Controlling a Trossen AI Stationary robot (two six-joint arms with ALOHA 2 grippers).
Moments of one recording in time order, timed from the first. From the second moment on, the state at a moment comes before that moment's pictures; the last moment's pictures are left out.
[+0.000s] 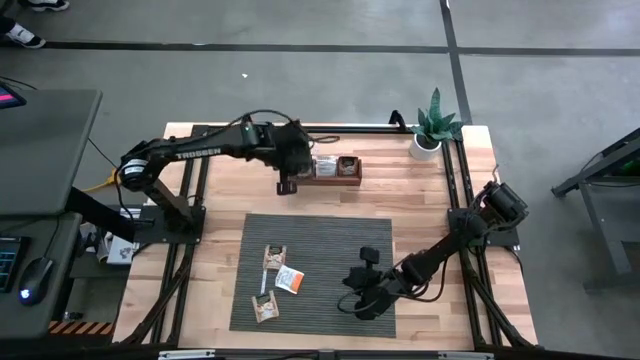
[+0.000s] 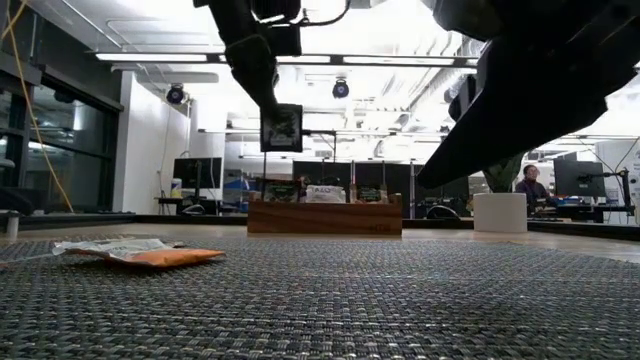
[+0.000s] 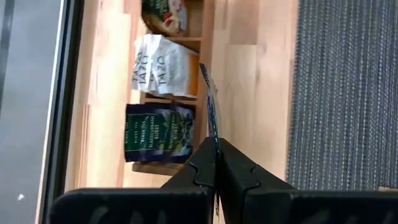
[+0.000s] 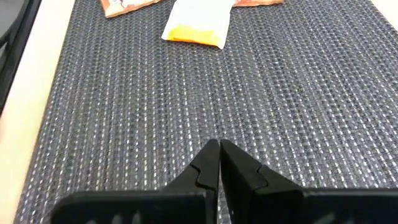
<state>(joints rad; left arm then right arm) 0.29 1.58 1.44 -0.90 -0.05 0.28 0.61 1.83 0.96 0.03 0.51 0.61</state>
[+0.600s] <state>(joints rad) 0.46 1.76 1.44 -0.87 0.11 0.37 0.63 1.83 0.96 0.03 0.52 0.60</state>
